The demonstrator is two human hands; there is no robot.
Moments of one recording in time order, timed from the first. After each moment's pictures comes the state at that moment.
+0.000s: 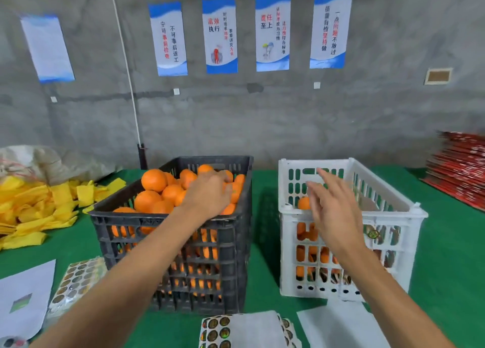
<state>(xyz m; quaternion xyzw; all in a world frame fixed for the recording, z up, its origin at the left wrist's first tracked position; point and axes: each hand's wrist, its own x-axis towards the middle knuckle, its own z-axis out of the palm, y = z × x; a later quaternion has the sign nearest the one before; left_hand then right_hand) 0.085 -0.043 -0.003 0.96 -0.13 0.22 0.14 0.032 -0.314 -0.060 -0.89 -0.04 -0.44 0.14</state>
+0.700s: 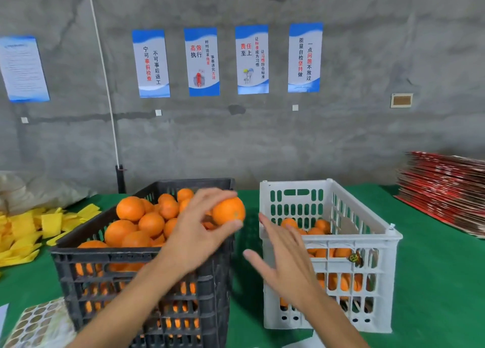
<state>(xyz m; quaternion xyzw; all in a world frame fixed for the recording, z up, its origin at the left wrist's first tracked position) 0.047 -0.059 -0.017 0.77 -0.35 0.30 0.44 0.025 -0.273 -0.083 -0.90 -0.16 -0.33 0.24</state>
